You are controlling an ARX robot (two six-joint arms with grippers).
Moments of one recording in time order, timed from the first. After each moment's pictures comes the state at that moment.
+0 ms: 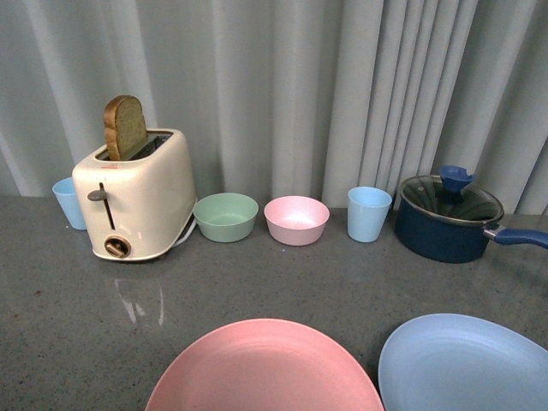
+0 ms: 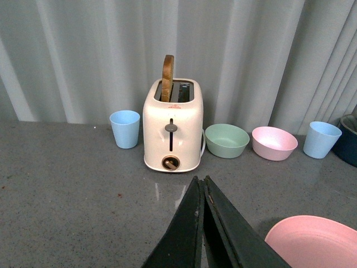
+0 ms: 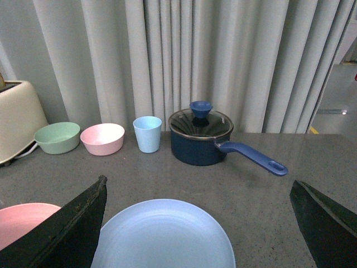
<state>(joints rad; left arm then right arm) 0.00 0.46 0.03 0.46 0.00 -0.01 0.00 0.00 0.01 0.00 0.00 0.00</state>
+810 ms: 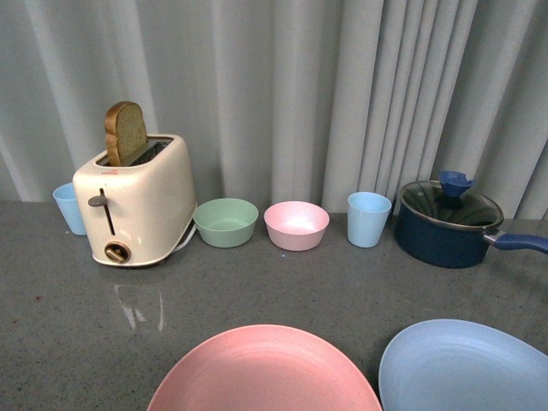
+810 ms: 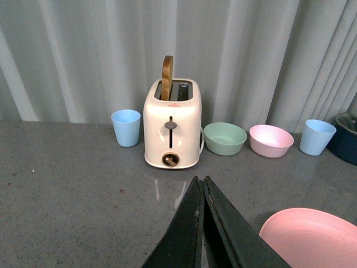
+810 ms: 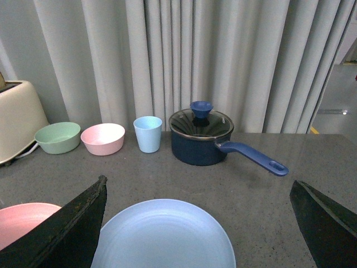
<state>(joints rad) 0.00 0.12 0.03 0.11 0.00 -0.01 0.00 0.00 0.01 0.00 0.00 0.00</state>
